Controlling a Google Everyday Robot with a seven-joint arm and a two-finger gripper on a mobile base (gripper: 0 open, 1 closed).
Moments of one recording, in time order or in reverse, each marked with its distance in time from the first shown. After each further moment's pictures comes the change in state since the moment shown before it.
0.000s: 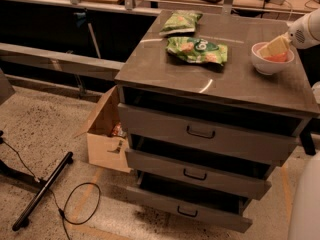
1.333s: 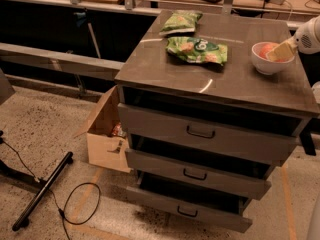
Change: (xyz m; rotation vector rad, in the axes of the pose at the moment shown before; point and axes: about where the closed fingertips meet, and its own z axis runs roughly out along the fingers) arm 0.019 0.005 -0.014 0.016 0.033 -0.003
